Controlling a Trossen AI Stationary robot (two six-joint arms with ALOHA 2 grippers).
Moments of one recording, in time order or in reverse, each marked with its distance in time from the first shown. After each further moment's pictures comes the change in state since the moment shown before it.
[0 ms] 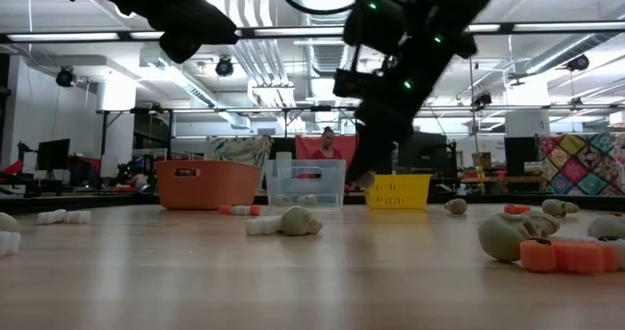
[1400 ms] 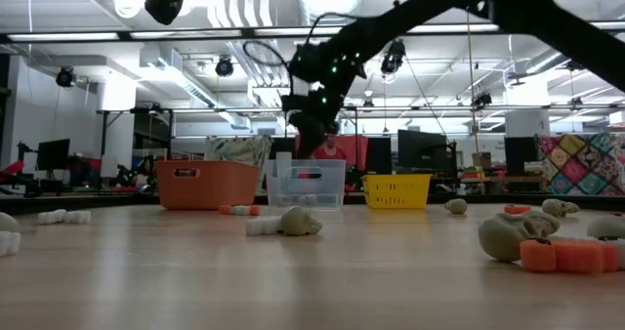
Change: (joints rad) left arm 0.000 -0.211 0.020 -0.009 -0.027 0.133; right arm -0.472 0.504 0.985 -0.482 -0.206 -0.368
